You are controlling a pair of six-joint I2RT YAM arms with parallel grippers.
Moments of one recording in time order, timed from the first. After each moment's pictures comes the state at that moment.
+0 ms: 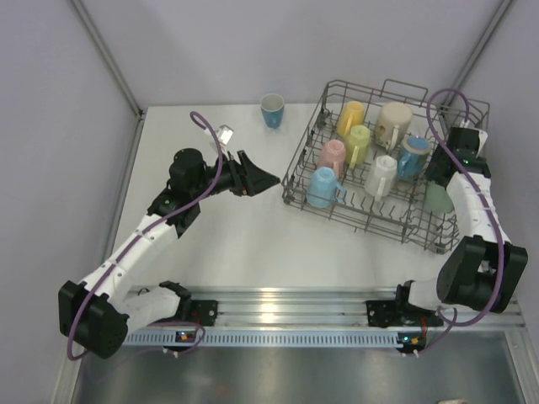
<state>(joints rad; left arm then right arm) -0.44 1.08 0.87 0.05 0.59 -0.71 -0.23 1.37 1.10 -0.57 0.33 0.17</state>
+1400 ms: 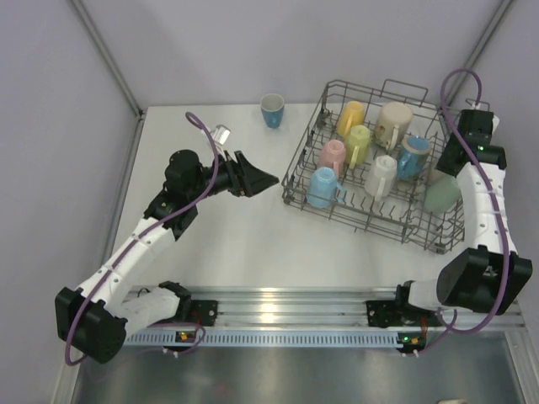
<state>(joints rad) -0.44 1.05 0.87 0.05 0.59 -0.71 -0.22 1.36 1.33 -0.81 0.29 0.19</state>
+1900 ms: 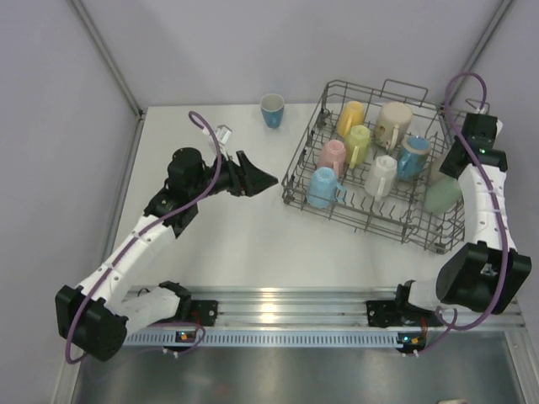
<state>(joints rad) -0.44 1.06 0.89 -0.01 0.57 -0.67 -0.26 1.36 1.28 -0.74 0.26 0.19</state>
